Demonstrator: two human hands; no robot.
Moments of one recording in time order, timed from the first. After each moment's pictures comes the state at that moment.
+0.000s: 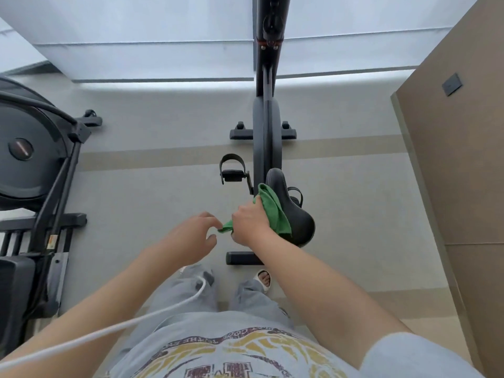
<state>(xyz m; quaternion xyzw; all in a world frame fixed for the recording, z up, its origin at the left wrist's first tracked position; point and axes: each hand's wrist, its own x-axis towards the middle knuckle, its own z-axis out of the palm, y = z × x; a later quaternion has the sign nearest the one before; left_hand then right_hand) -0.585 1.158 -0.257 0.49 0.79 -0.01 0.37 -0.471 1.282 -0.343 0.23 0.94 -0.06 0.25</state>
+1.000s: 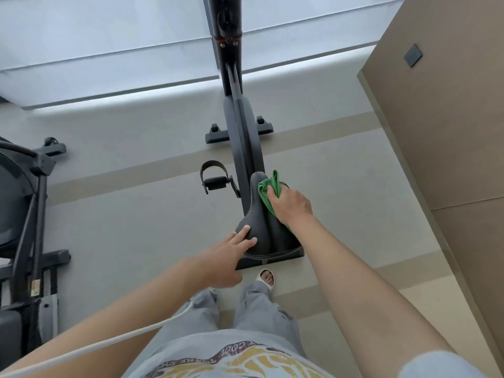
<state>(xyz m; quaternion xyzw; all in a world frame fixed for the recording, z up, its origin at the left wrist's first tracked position) -0.552 1.203 -0.301 0.63 0.60 -0.14 0.48 -0.398 1.383 -0.370 0.59 0.75 -0.29 0.06</state>
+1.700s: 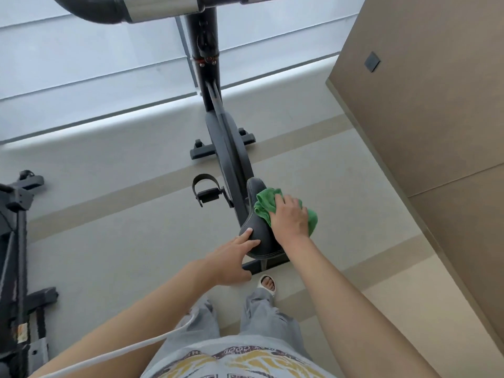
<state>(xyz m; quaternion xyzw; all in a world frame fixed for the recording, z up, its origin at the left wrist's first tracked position) -0.563 1.206 -0.298 0.65 0.59 -0.11 0.47 -0.398 1.317 -0.348 0.62 0.77 -0.13 0.07</state>
